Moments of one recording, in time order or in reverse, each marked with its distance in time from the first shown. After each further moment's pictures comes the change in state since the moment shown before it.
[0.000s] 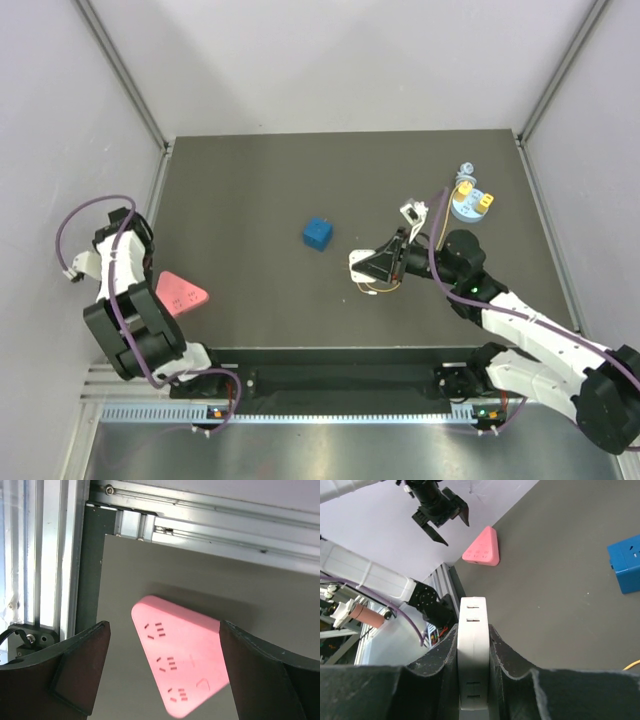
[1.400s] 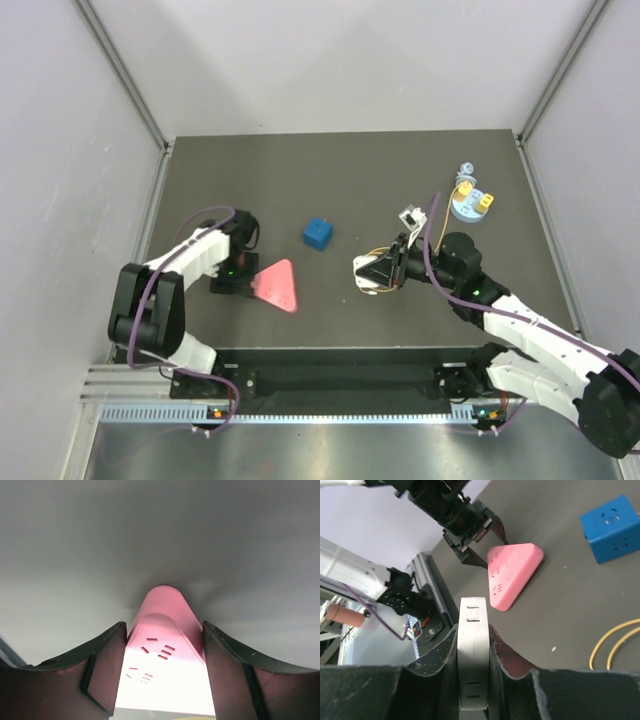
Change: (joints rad) left arm -0.717 0.103 -0.161 0.138 0.459 -0.552; right arm 0.004 -0.031 -0.015 -0.128 0.050 -0.058
